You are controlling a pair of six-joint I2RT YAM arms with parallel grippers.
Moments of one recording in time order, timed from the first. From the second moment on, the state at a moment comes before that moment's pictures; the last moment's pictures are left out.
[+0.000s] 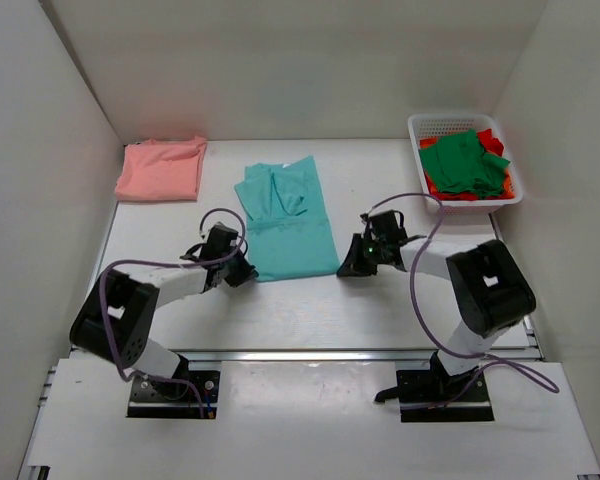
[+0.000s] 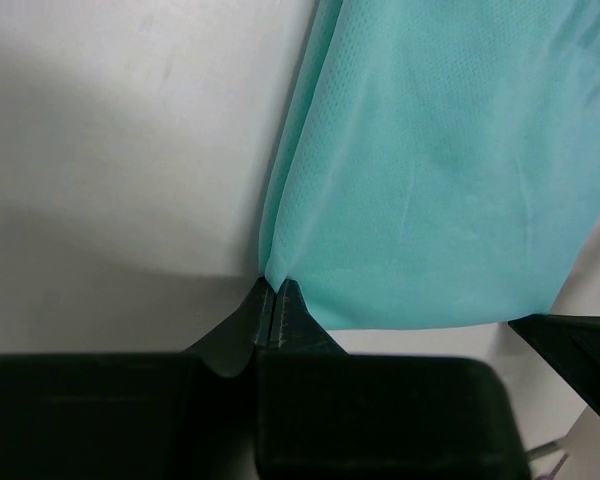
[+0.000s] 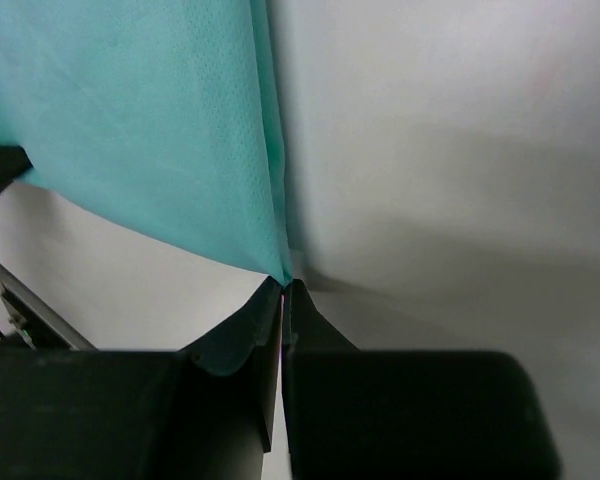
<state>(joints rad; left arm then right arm) -0.41 1.51 0.63 -0.02 0.02 -0.98 0.37 1.70 0.82 -0.05 -0.43 0.59</state>
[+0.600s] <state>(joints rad) -0.52 0.97 0.40 -0.35 0.08 -1.03 0.59 1.21 0.51 -0.16 -0.40 0.68</state>
